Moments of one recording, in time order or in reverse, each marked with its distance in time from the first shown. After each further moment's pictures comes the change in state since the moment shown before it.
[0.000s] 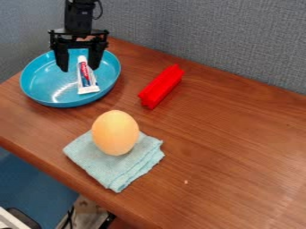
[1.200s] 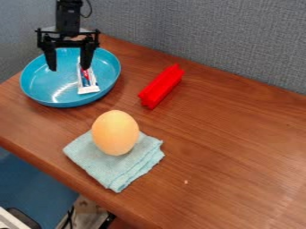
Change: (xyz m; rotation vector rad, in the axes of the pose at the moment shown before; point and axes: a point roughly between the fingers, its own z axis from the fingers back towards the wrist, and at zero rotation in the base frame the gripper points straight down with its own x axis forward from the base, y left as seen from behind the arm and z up) arm 0.003 0.015 0.000 -0.029 0.016 -0.151
